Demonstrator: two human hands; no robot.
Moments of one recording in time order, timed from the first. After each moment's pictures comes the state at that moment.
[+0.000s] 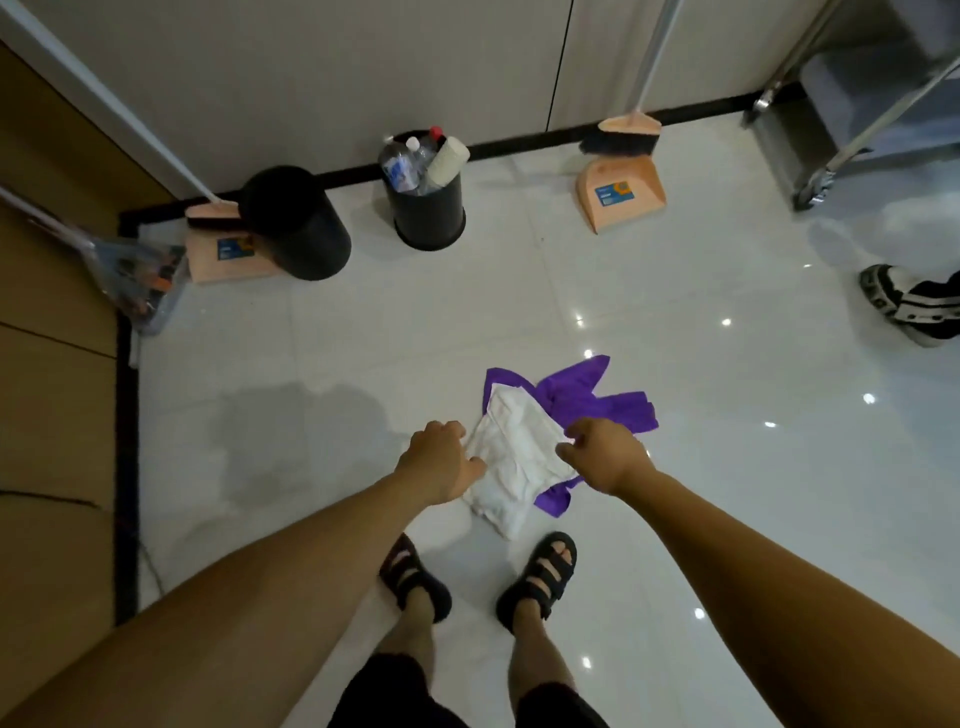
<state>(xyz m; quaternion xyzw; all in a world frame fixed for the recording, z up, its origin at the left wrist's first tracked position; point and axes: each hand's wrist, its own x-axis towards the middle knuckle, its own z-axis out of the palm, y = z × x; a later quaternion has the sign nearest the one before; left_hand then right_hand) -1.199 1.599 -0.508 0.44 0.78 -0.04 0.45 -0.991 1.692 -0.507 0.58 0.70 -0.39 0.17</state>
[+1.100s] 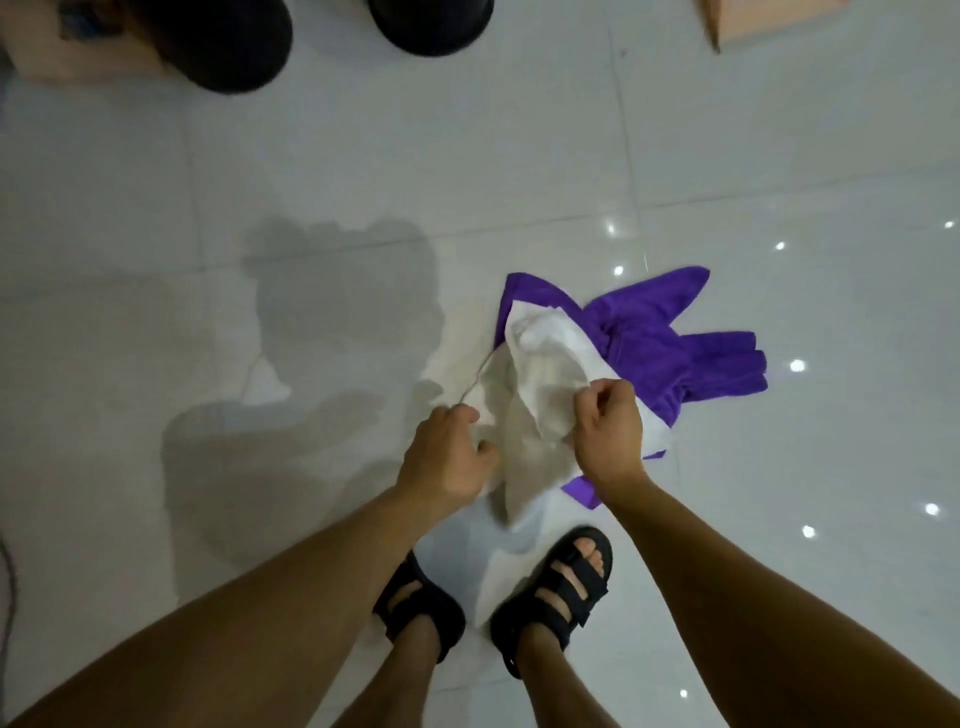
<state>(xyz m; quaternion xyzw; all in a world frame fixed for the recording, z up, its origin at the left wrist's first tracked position) -1.185 1.600 -0.866 0.35 0.79 0.07 0.50 -1.032 1.688 -0.879 0.69 0.52 -0.49 -0.13</state>
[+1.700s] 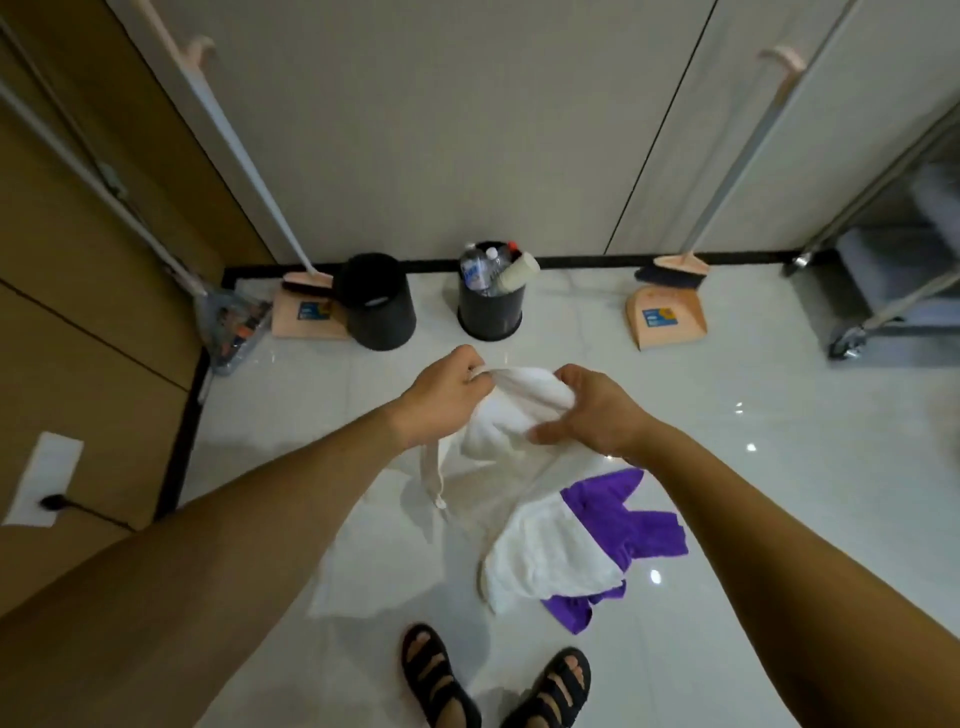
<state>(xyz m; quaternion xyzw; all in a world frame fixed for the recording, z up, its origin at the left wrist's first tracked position) -1.326 1.670 -0.379 0.43 0.77 0.26 0.39 -1.142 1.762 -0.357 0.45 0.75 -0.48 0.03</state>
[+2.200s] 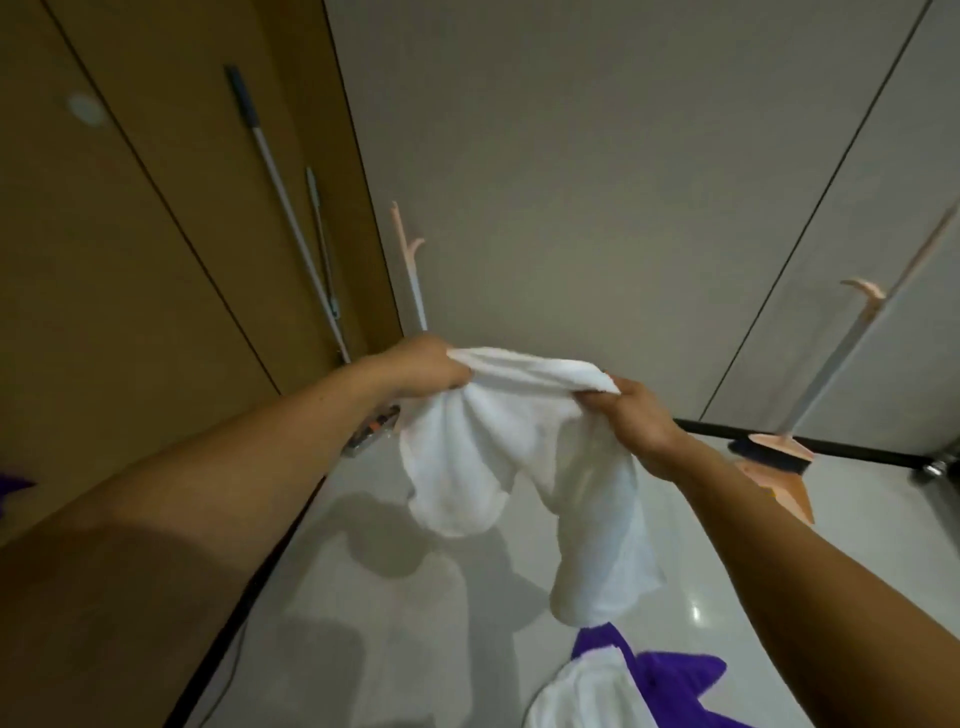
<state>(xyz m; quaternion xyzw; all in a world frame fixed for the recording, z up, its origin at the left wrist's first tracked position) -1.401 1.594 -0.134 0.34 0.88 0.20 0.26 -1.198 1.751 -0.194 0.33 0.74 -0.57 -0.13</state>
